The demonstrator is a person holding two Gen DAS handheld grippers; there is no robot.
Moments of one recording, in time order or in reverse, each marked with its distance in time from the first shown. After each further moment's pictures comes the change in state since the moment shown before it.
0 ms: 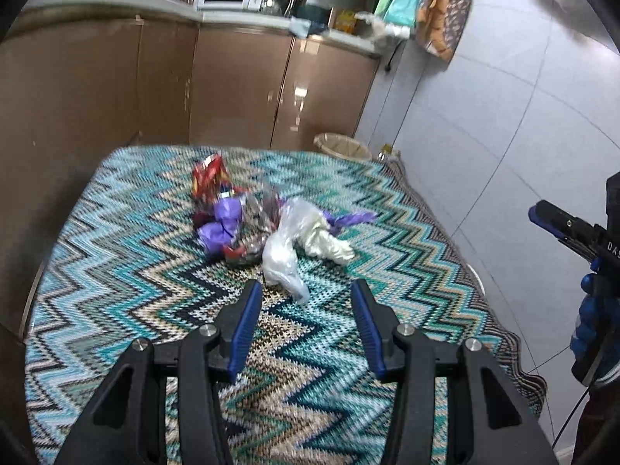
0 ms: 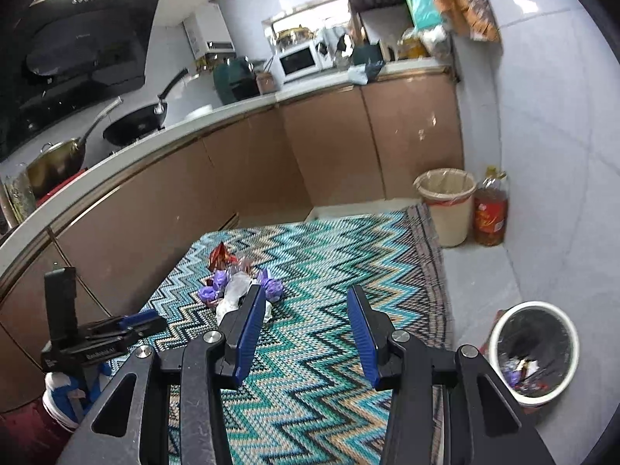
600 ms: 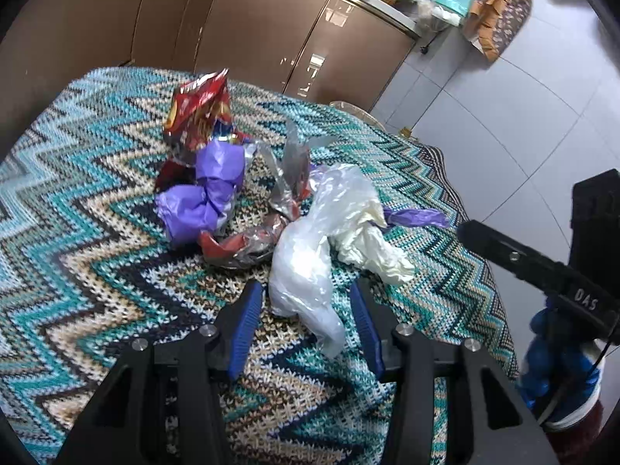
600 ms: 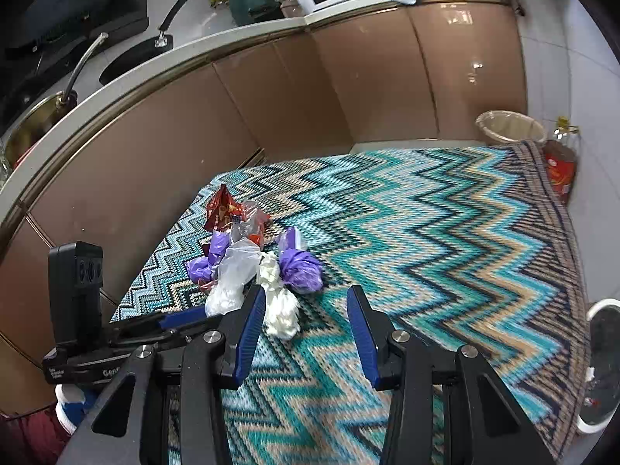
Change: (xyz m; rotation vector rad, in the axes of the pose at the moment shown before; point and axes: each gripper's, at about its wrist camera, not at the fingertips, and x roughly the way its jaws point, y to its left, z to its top) left arm 0.101 0.038 0.006 -0.185 0.119 -0.065; right arm 0.171 0.021 -0.009 -0.011 0.236 0.146
